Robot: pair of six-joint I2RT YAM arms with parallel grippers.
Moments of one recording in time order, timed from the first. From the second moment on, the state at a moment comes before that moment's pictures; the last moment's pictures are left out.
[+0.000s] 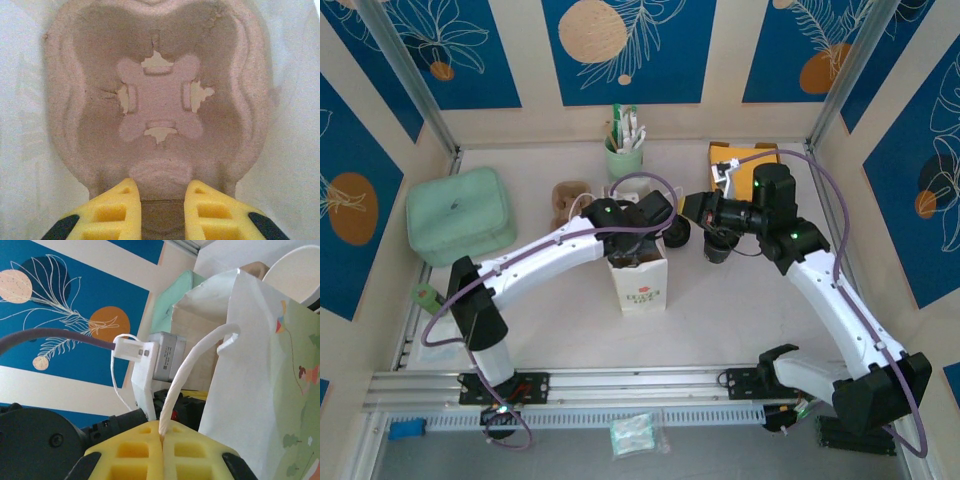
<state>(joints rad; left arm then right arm) -0.98 1.75 1.69 -1.14 -0.39 -1.01 0.33 1.09 1.08 -0.37 -0.76 0.84</state>
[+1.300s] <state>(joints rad) -0.98 1.82 1.73 -1.12 -0.32 -0.94 0.29 1.05 1.07 -0.41 -0.74 0.82</state>
